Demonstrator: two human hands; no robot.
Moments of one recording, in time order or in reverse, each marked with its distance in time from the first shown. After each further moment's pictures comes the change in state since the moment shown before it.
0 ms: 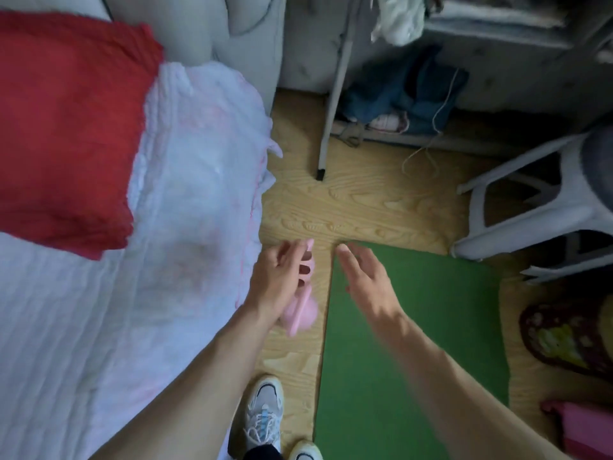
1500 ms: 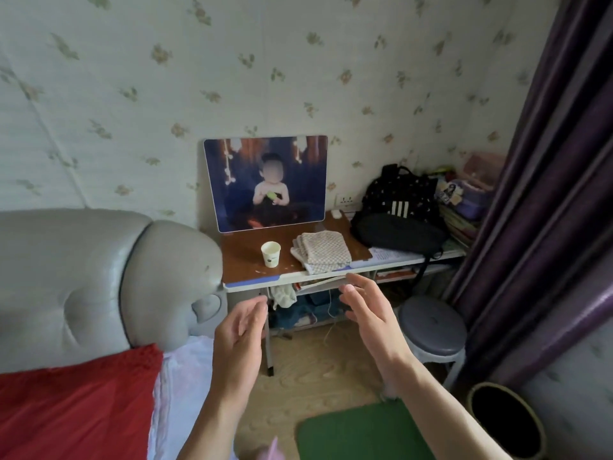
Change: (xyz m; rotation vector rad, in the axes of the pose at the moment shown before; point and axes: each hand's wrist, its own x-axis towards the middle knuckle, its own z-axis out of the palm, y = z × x) left_hand -0.250 0.489 -0.024 -0.123 -0.095 0.657; right_hand -0.293 -0.415 -0.224 0.295 0.369 -0.528
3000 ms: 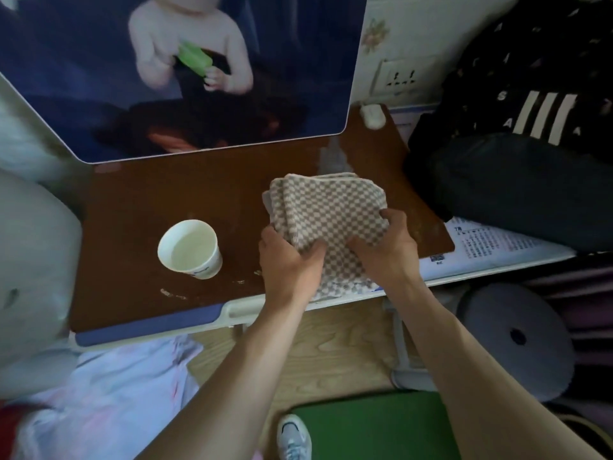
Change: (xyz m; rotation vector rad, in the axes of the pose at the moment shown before) left_hand 0.425 -0.347 0.268 0.440 -0.022 -0.473; right_hand 0.528 0.295 -0.001 -0.615 0.061 0.404
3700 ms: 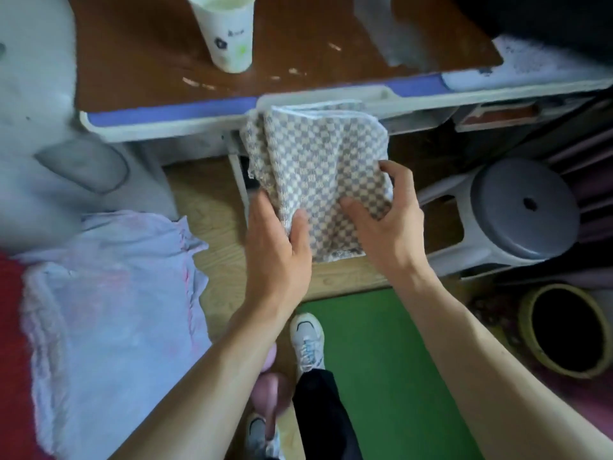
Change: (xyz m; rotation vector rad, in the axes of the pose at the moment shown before) left_hand -0.154 -0.210 -0.082 0.063 0.044 0.399; right_hand -0.207 0.122 0.119 0.187 0.142 -0.217
